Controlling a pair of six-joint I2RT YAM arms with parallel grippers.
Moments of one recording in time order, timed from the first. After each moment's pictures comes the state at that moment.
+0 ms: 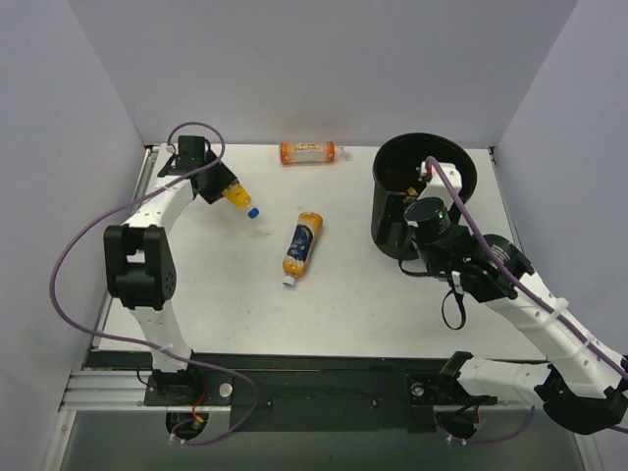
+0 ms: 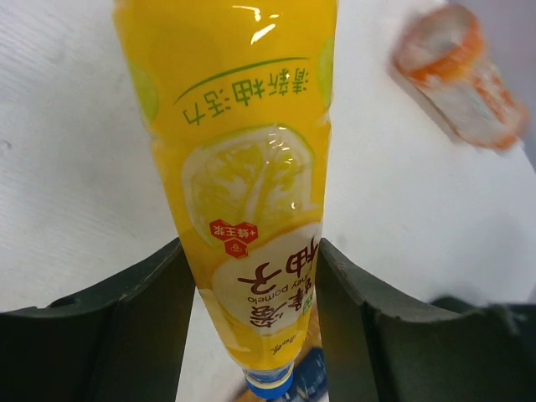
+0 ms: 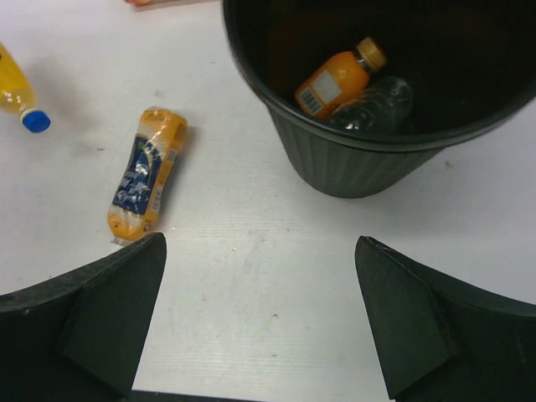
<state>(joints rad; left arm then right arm) -0.06 1.97 1.57 -0.45 -0.01 -0.83 0.82 1.05 1.35 -0.92 0.68 0.55</state>
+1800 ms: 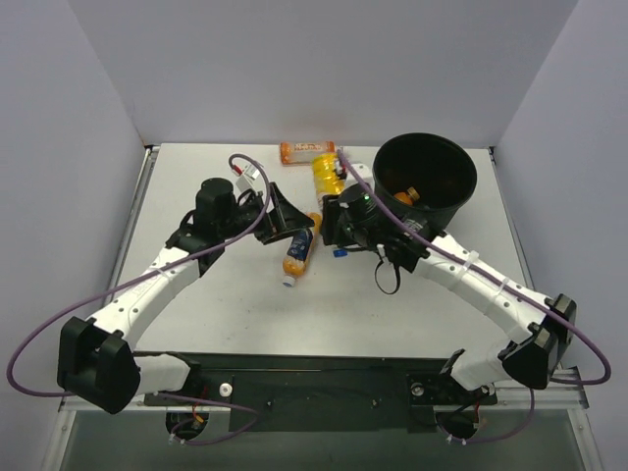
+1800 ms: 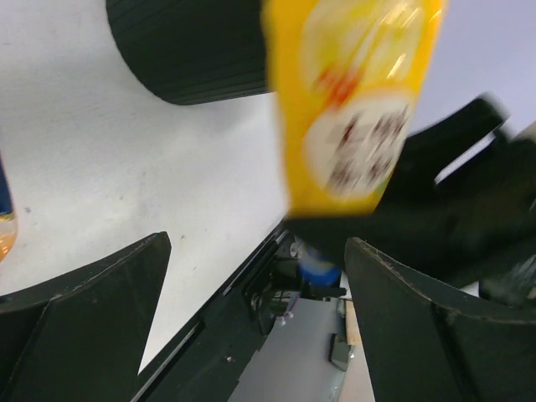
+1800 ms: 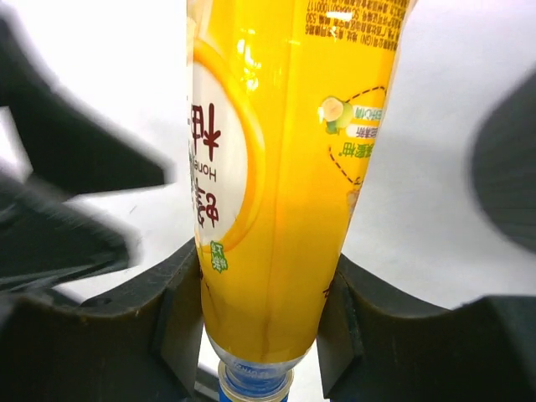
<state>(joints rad) -0.43 1.29 0.99 -0.01 0.62 -0.95 0.89 1.43 1.35 -0.59 0.26 0.49</state>
